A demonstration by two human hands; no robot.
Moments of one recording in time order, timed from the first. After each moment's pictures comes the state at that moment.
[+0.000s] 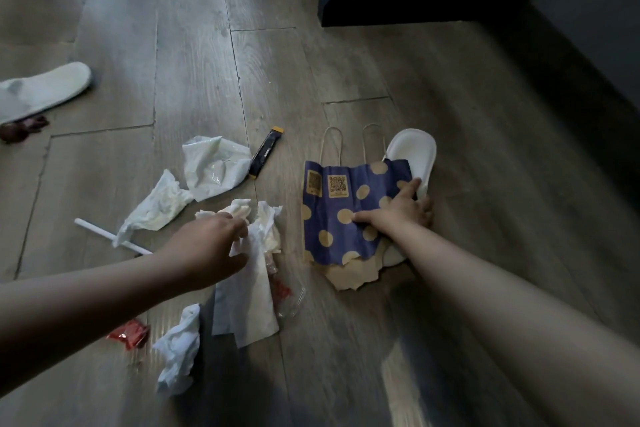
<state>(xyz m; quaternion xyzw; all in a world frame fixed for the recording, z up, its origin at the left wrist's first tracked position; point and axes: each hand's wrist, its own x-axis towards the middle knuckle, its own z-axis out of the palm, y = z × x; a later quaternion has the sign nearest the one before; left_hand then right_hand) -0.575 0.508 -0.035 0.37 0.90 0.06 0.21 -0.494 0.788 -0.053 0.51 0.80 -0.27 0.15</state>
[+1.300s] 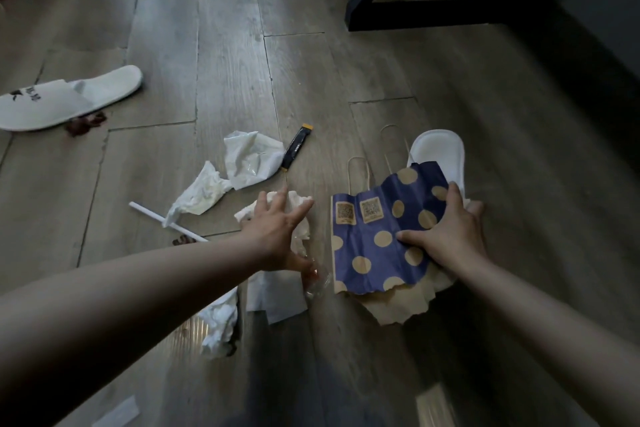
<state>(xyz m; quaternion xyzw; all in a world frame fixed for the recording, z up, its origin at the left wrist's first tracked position) -0.555 0.537 -0.044 0.32 0.90 0.02 0.31 -0.426 0.781 -0.018 0.40 0.87 -0.28 0.07</state>
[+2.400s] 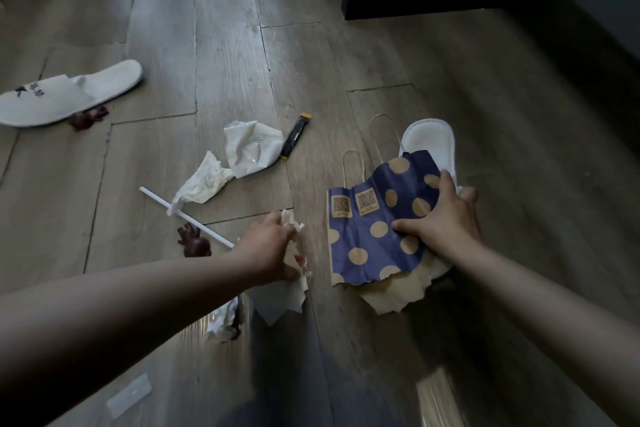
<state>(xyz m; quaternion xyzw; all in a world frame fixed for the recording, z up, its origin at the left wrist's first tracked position) -0.523 0.512 -0.050 0.32 0.89 0.05 0.31 -0.418 0.766 -0.011 0.39 0.87 -0.29 0.06</state>
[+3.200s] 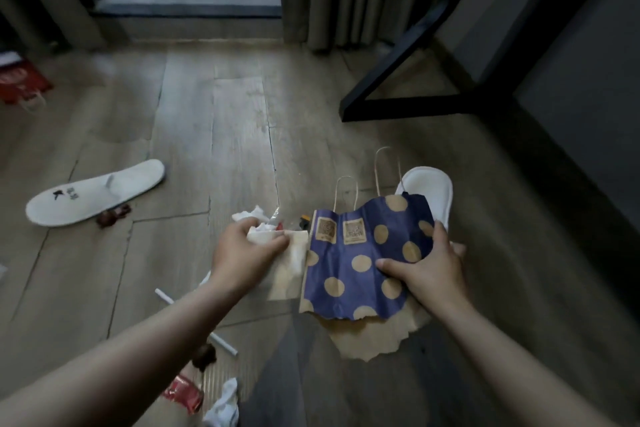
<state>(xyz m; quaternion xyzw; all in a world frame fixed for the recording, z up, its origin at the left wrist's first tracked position) -0.623 0.537 0.110 -0.01 0.85 0.51 0.14 -0.498 0.772 0.125 0.40 0.83 -0.39 0.00</state>
